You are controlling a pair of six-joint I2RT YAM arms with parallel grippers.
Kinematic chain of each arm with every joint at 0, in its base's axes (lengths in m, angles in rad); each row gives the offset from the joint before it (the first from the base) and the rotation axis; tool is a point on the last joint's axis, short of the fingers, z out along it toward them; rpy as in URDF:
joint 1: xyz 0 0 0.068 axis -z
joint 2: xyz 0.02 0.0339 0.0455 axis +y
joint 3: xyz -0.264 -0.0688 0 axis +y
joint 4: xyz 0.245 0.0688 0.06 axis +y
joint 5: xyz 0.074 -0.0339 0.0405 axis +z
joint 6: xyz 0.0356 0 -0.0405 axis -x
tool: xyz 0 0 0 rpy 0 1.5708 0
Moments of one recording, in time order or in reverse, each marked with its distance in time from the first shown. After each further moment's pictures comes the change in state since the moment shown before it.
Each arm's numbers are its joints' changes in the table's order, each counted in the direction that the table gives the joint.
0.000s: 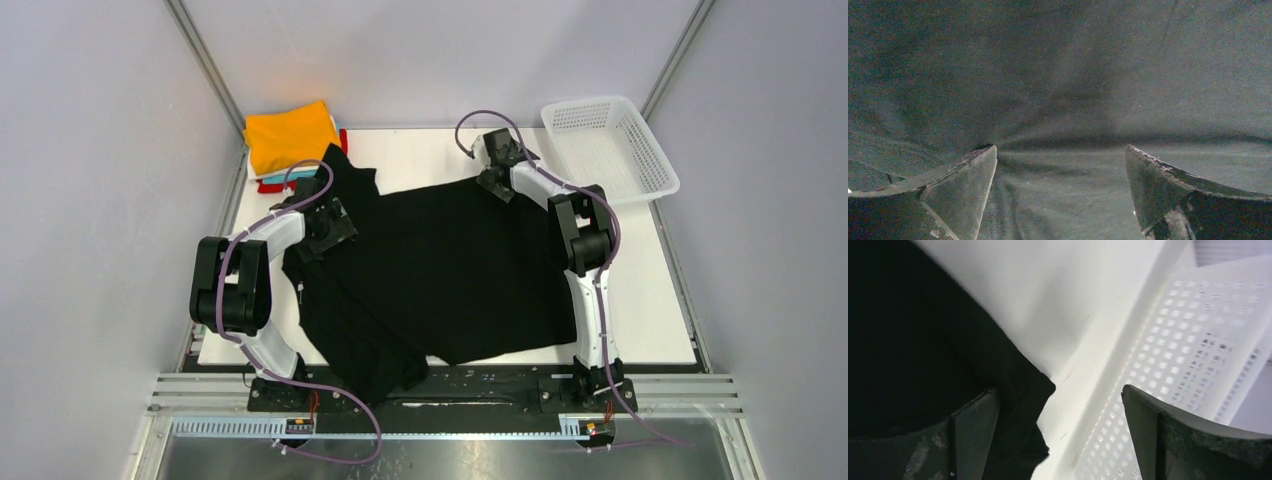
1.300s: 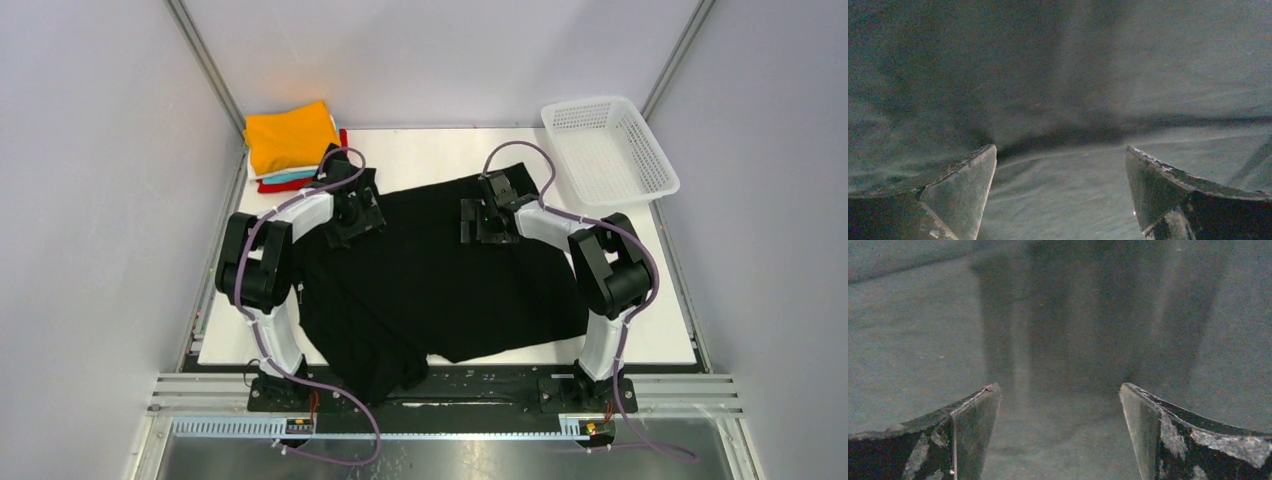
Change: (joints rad) left arm 0.134 0.139 -0.201 0.080 -0.044 0.034; right arm -0.144 -0.402 0.552 -0.052 0.391 -1.118
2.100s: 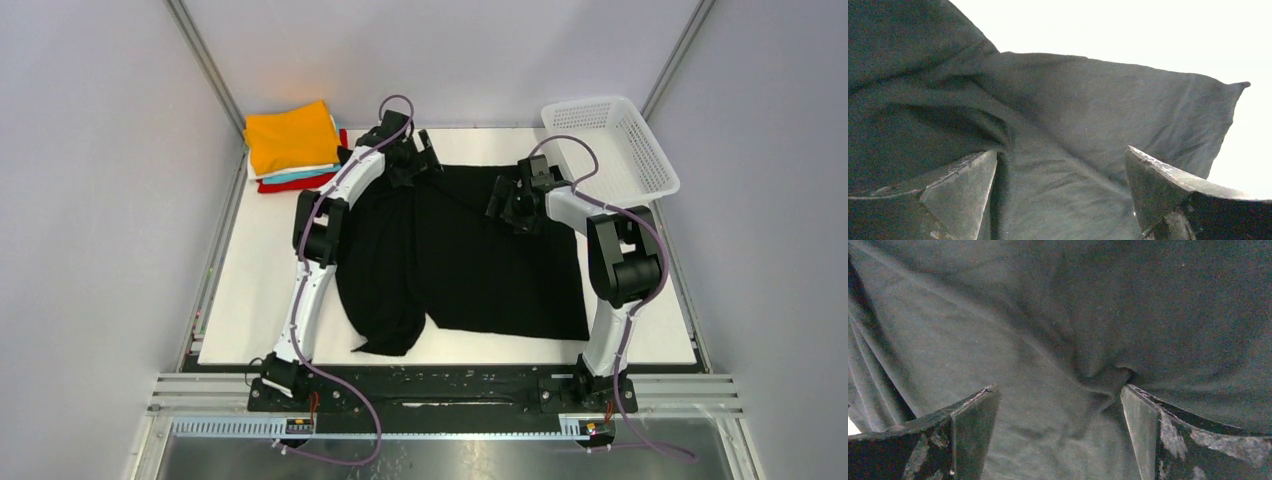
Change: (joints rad) left arm 0.135 0.743 -1.135 0.176 -0.181 0.050; right arm 0.227 0.014 -0.002 -0.027 0.166 -0.159
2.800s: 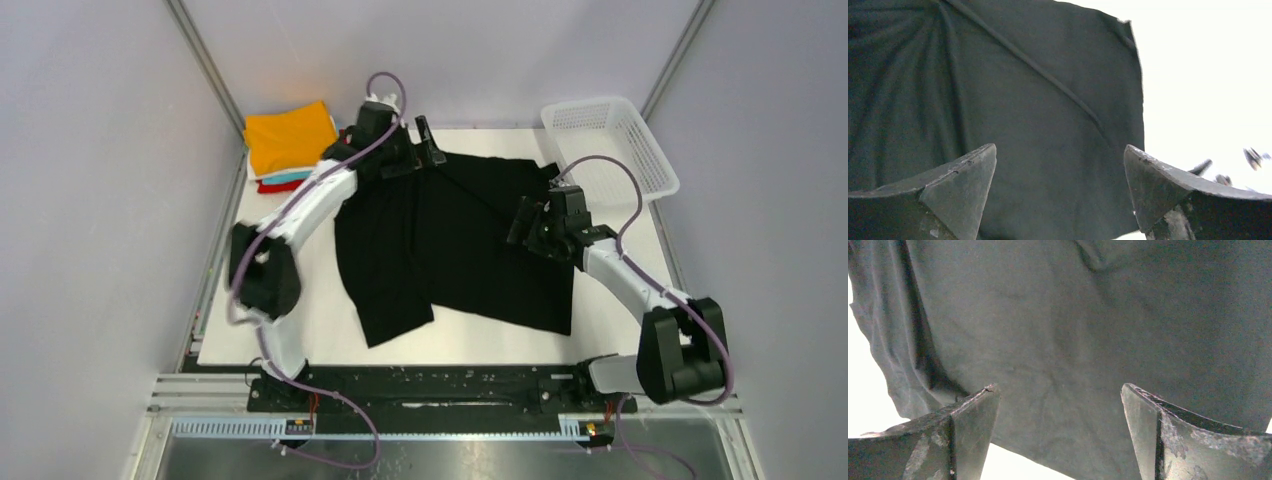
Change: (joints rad) left arm 0.044 -0.536 0.514 -0.249 -0.024 -0.087; right arm 0.008 -0.485 0.339 -0.008 -0.009 0.032
